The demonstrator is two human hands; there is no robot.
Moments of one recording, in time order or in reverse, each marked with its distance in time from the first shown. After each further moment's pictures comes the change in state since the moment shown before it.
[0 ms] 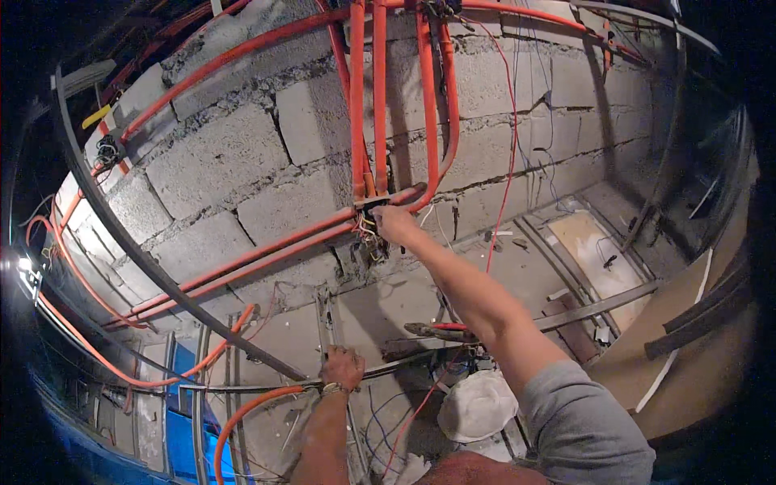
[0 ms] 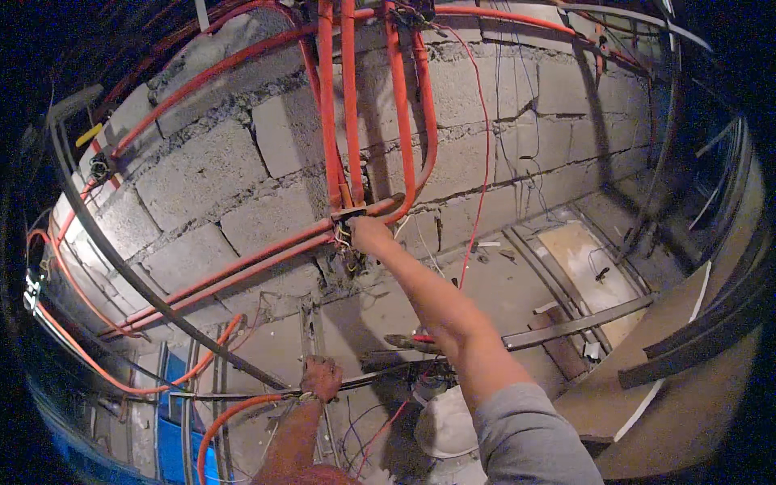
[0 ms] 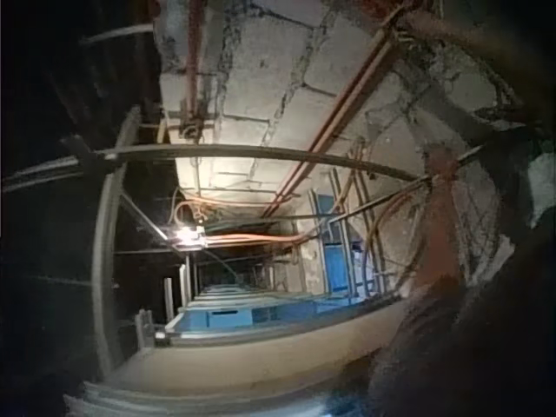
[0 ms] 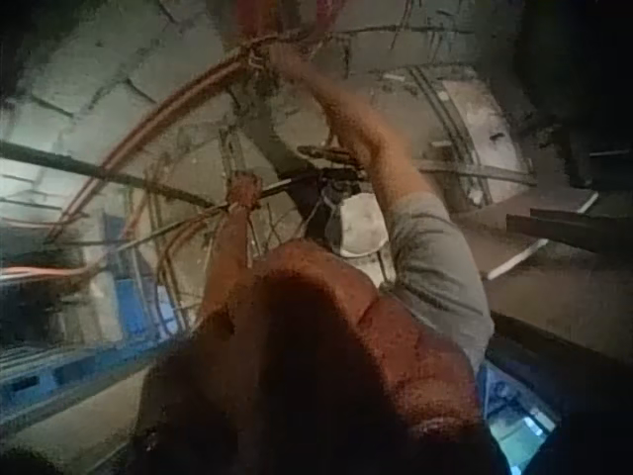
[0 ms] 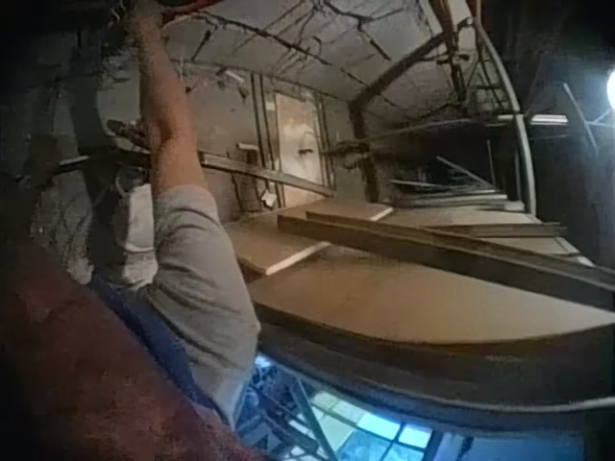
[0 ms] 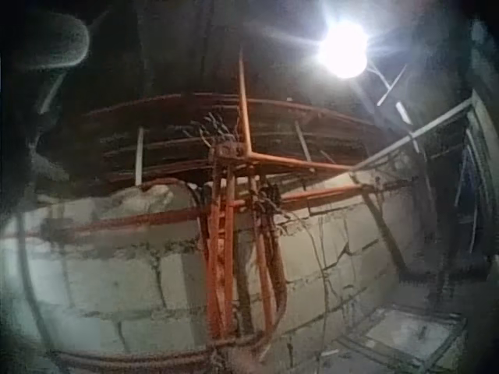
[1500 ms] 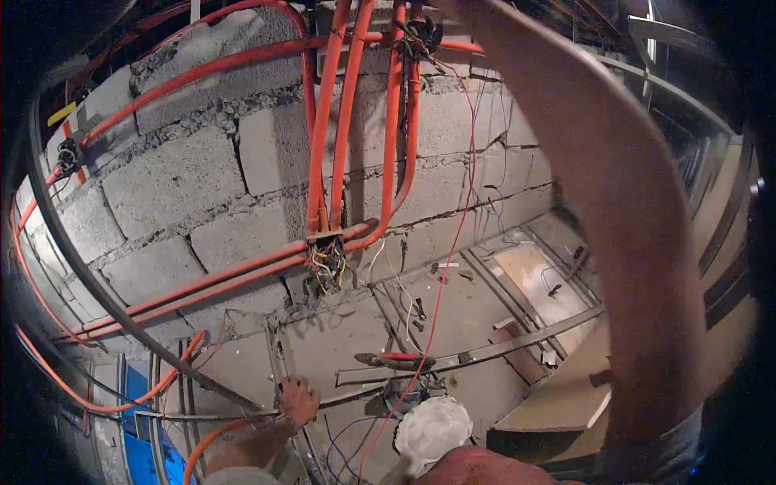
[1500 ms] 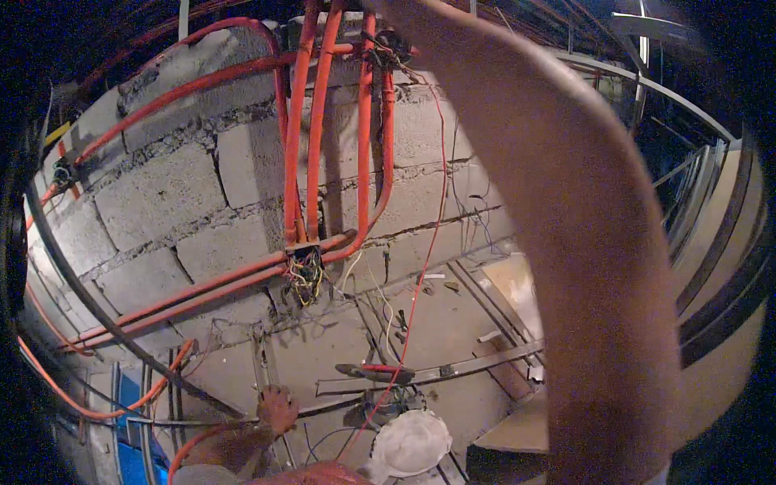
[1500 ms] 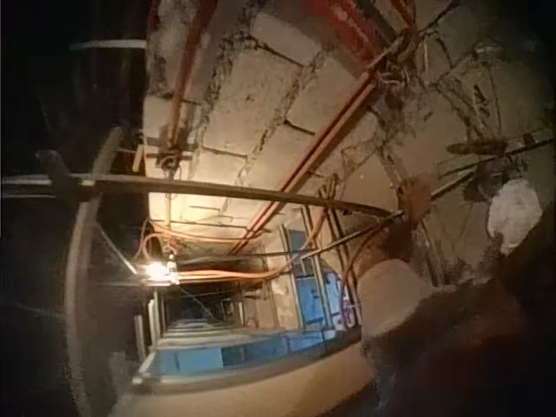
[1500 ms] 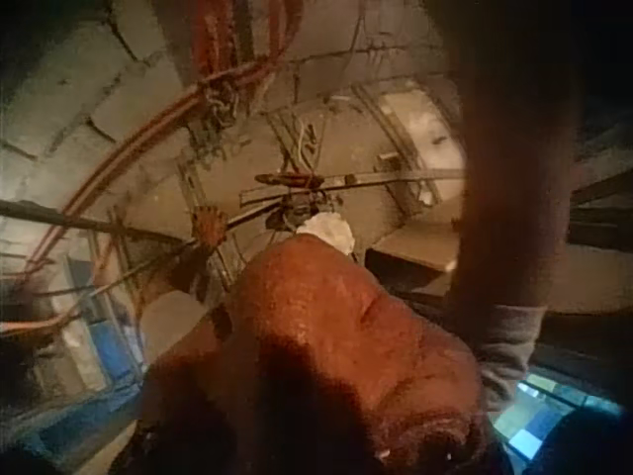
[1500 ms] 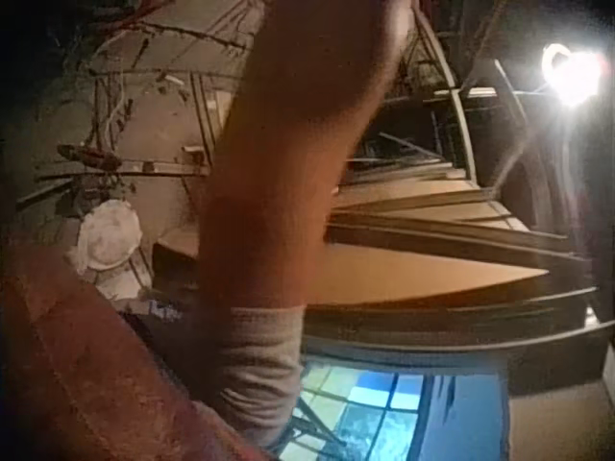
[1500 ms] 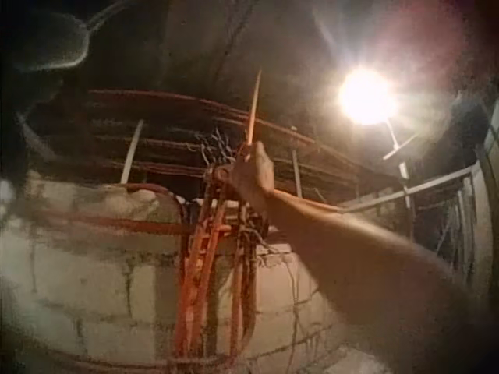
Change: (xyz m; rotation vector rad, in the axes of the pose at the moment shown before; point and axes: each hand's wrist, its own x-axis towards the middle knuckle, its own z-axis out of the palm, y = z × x) left_hand -0.010 -0.008 -0.016 -0.096 -0.002 0.056; right_hand 0.174 -0.209 -0.495 -0.139 0.957 -0.064
